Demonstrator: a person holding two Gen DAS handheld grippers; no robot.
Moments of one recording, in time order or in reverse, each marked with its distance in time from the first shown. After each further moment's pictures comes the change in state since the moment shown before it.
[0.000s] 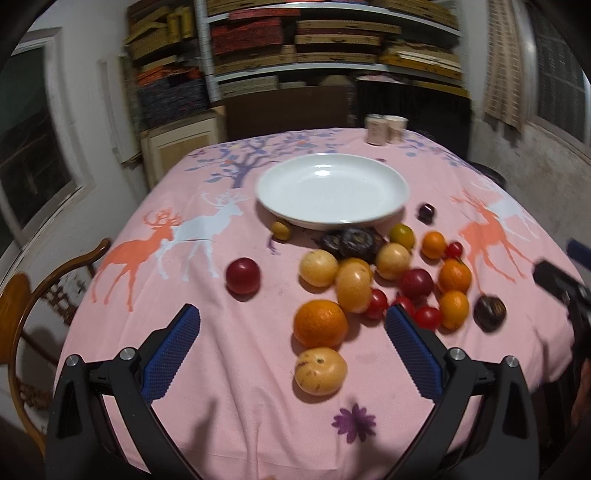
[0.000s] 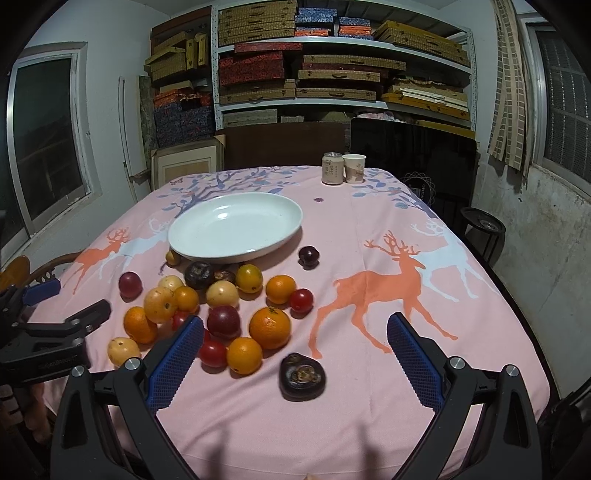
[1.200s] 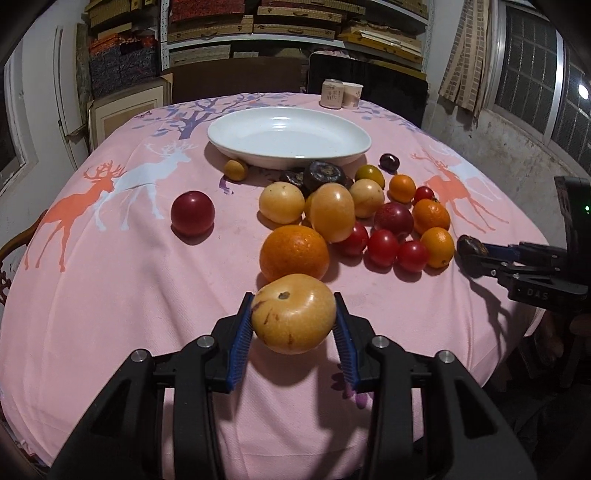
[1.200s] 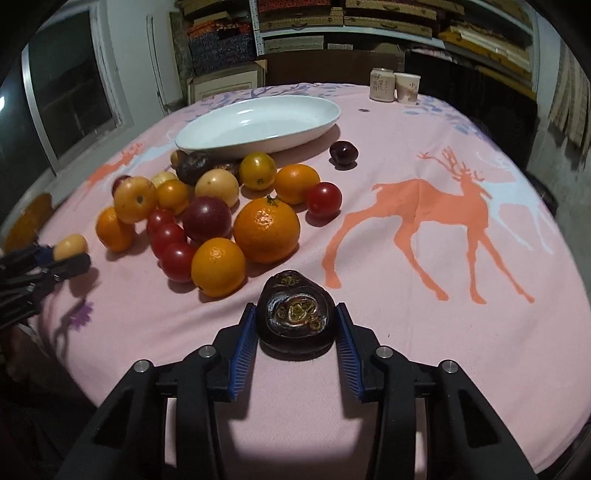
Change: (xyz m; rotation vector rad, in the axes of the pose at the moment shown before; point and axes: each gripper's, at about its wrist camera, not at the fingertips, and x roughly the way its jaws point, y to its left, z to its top) left arm 0.039 0.019 -0.037 -0.033 0.085 -0.232; right arm 0.078 -0.016 -0.034 -0.073 0.274 0.238
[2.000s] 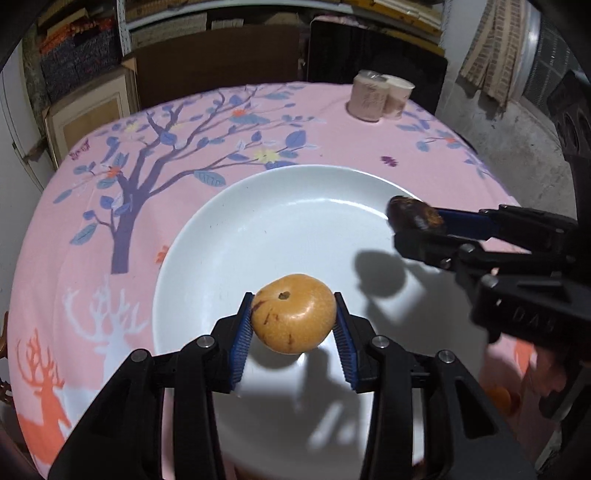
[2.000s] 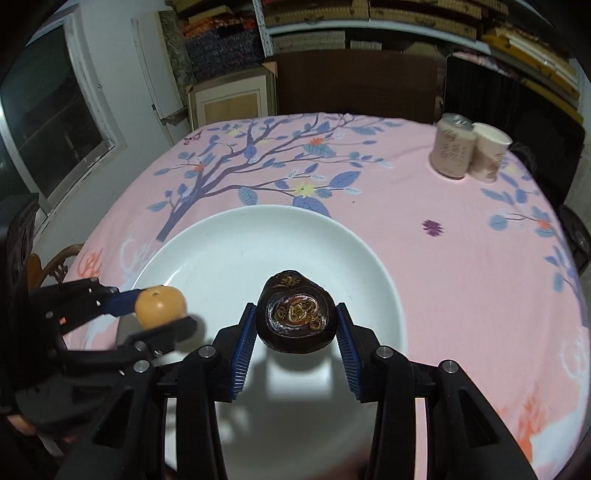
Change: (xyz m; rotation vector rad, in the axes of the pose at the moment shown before) left arm 0.218 0.046 0.256 0.041 0.202 -0.018; right arm 0.180 0.009 0.285 -0.025 0.084 0.074
